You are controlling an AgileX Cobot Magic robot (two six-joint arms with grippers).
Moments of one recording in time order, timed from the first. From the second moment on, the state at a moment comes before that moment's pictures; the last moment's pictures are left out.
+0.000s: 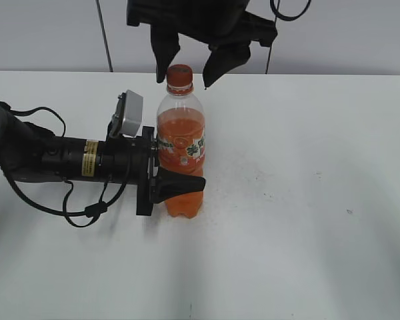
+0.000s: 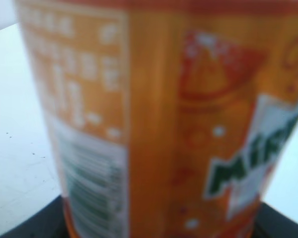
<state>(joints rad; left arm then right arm) -0.27 2.23 -1.04 1.36 -1.21 -0.54 0.71 1.94 -1.90 0.09 1.20 0.46</state>
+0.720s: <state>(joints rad) -0.27 2.23 -1.04 1.35 -1.21 -0.54 0.73 1.95 -1.90 0.05 1.20 0.43</state>
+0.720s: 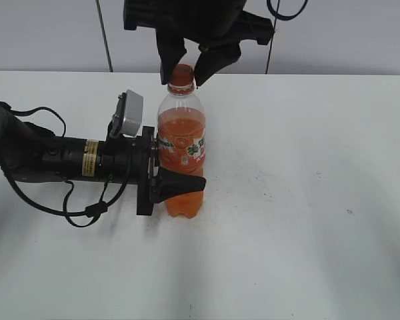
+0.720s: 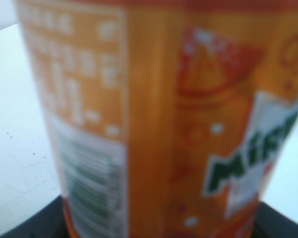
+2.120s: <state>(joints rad) -0.27 2.23 -1.04 1.37 -1.21 -0.54 0.73 1.94 -1.90 0.10 1.22 -0.60</state>
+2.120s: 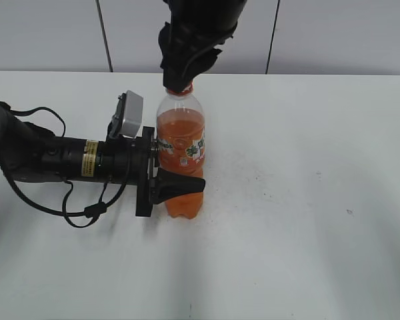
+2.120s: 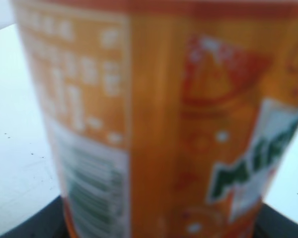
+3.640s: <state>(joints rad) -0.27 2.23 -1.04 1.36 -1.21 -0.54 0.31 1.83 -1.62 -0.05 1.20 0.04</state>
